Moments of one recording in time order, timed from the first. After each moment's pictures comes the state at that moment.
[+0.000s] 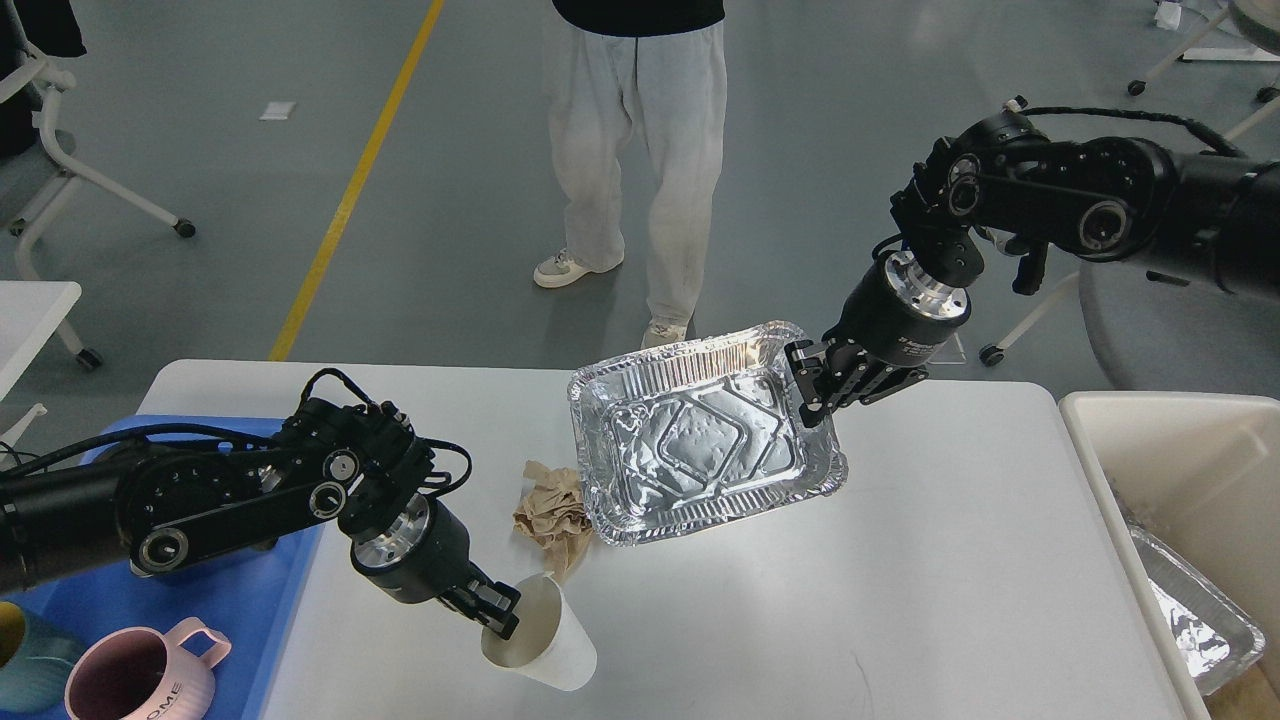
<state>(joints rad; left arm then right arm) -1.06 0.48 -0.03 -1.33 1.15 -0.92 0.12 1.69 -0.28 -0.63 0.99 -0.32 0.96 -0.08</state>
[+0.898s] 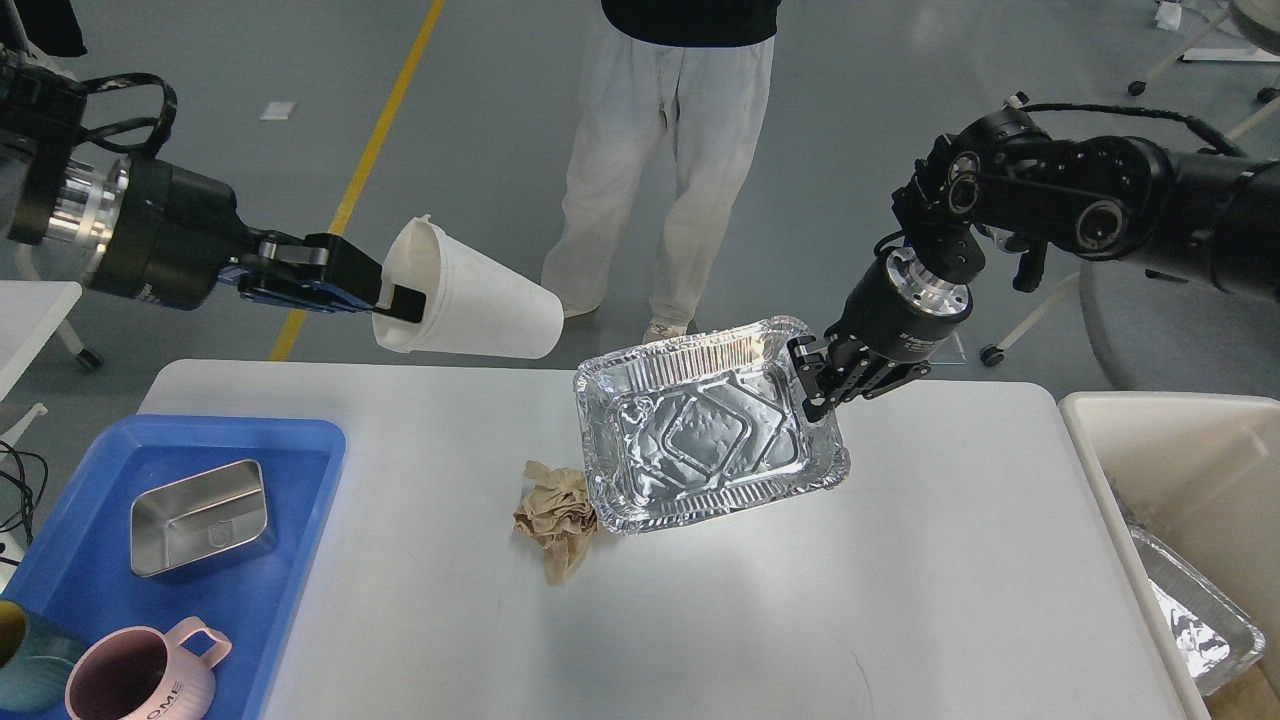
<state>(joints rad) -1.41 0.99 -0.26 -1.49 0.82 -0.96 -0.04 1.69 -0.27 -0.63 0.96 -0.33 0.96 -0.08</state>
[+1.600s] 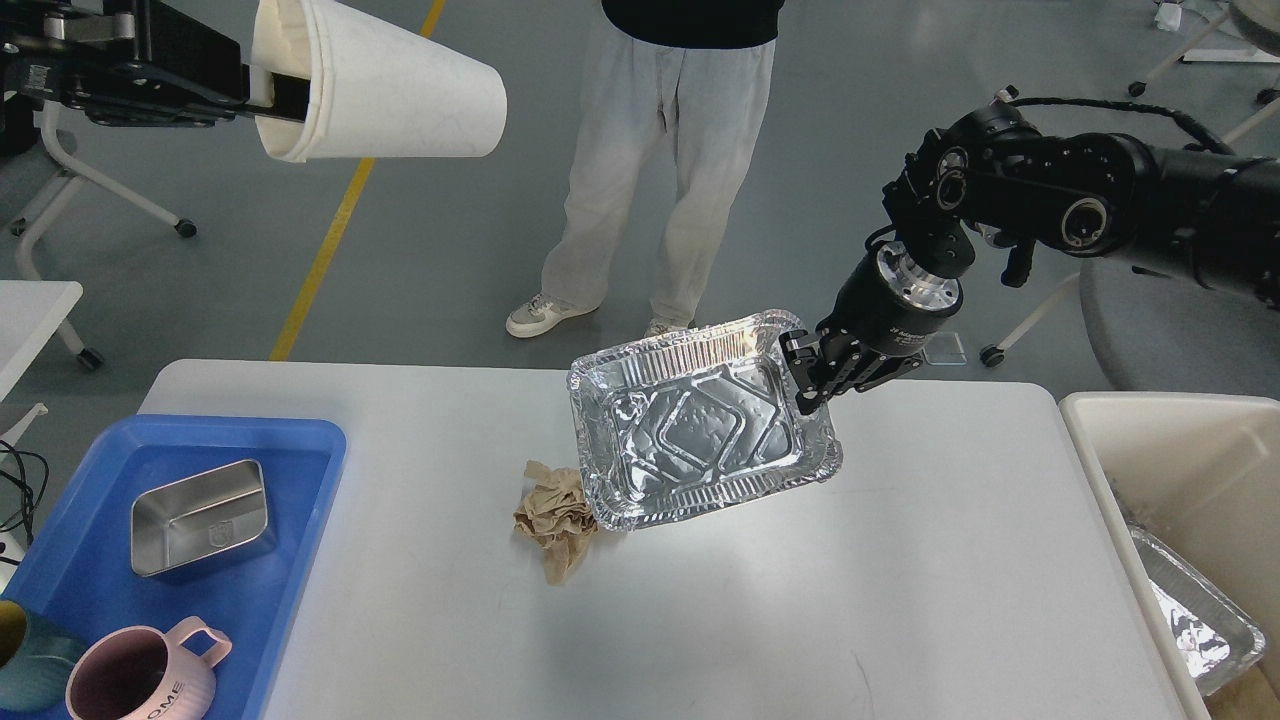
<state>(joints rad) -1.64 1.15 -0.26 -1.48 0.72 -0.96 -0.08 1.69 -0.24 -0.63 0.93 -0.33 0.96 -0.08</state>
